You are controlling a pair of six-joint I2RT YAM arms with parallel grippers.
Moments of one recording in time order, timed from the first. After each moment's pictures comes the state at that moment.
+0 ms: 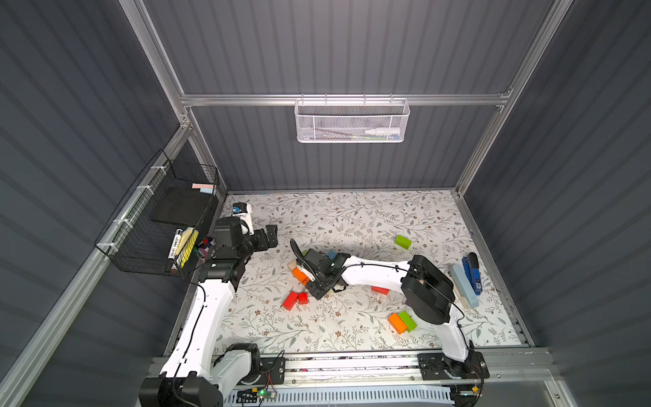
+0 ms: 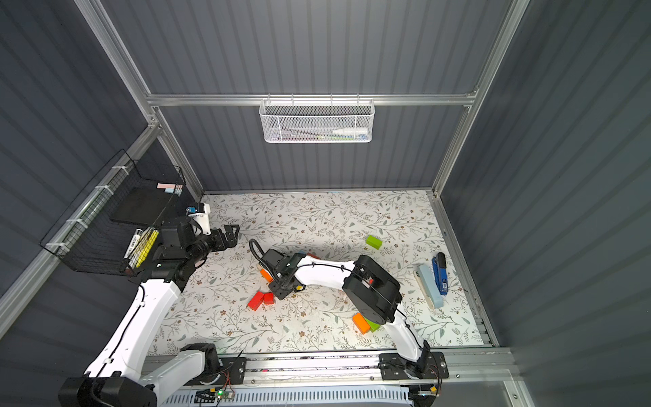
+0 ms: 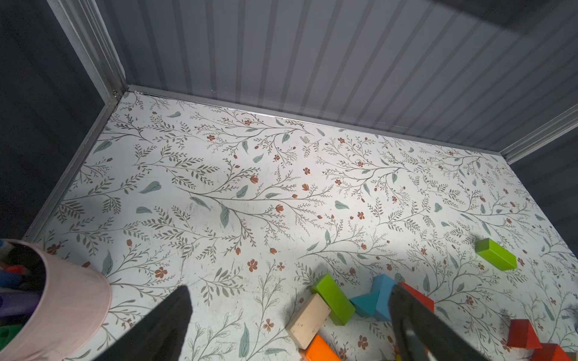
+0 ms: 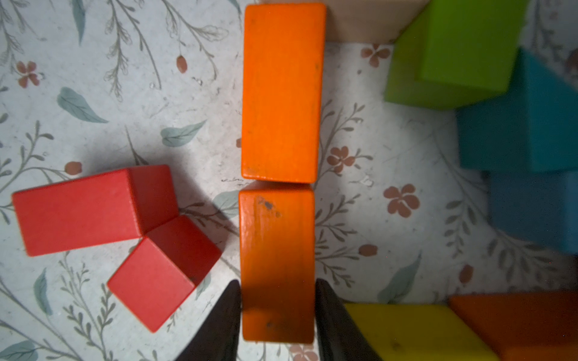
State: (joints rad) left arm 0.02 1.05 0.92 -0.37 0.16 -0.19; right arm 1.06 2.12 1.56 -0.61 0.00 0.21
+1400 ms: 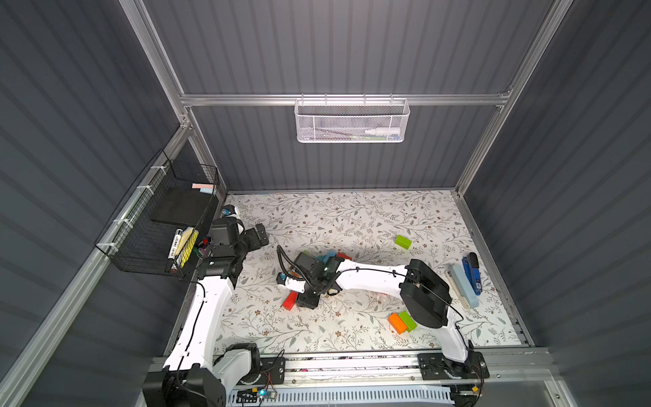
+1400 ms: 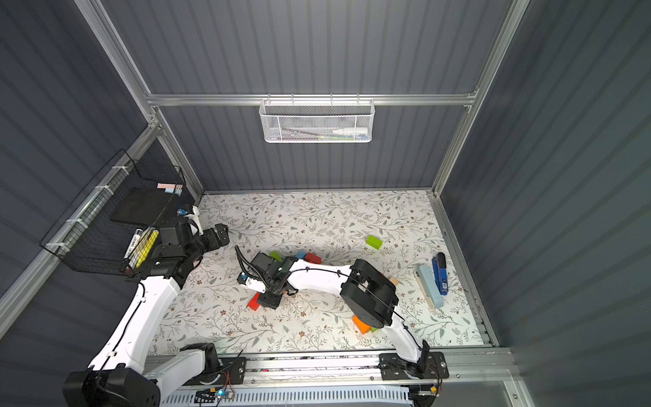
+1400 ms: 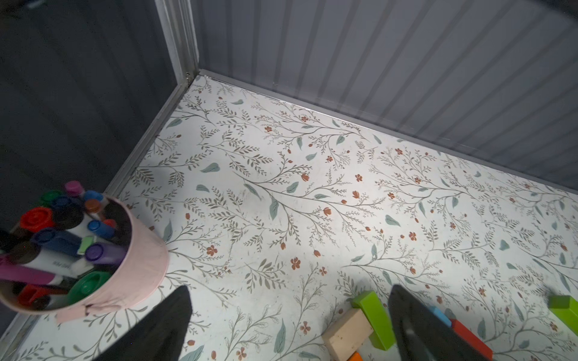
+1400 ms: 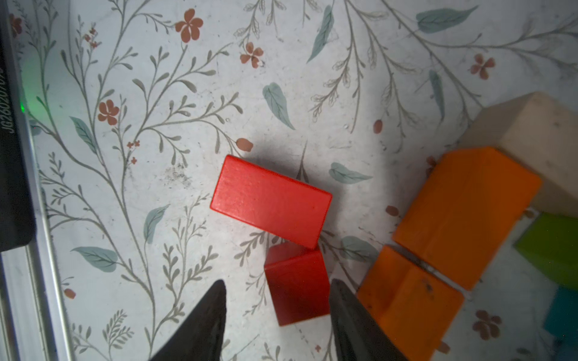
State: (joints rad) left arm 0.07 1.07 0.92 -0.39 -0.01 -0.26; right arm 1.13 2.15 1.65 -0.62 -0.15 -0.23
